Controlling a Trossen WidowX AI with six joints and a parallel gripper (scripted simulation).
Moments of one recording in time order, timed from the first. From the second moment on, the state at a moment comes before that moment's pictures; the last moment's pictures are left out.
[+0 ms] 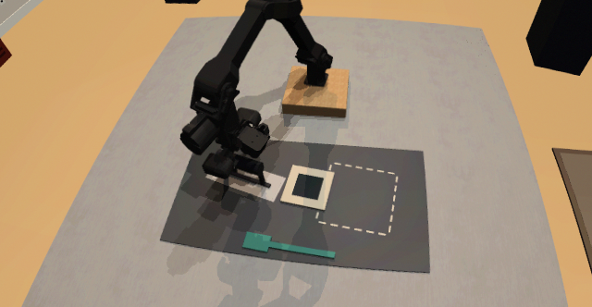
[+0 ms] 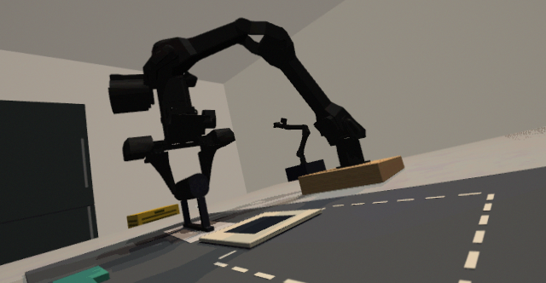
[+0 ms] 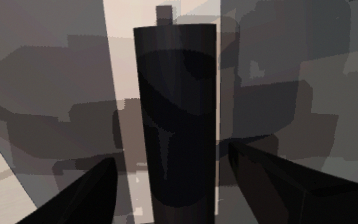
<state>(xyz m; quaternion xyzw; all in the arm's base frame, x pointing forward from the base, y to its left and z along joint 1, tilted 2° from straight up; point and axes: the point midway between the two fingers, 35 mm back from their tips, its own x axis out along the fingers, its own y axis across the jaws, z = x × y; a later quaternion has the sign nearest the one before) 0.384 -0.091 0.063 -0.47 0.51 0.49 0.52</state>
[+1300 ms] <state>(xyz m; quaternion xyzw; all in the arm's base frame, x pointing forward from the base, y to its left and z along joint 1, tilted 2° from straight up) 0.391 -0.089 0.103 -0.29 0.58 0.22 0.73</state>
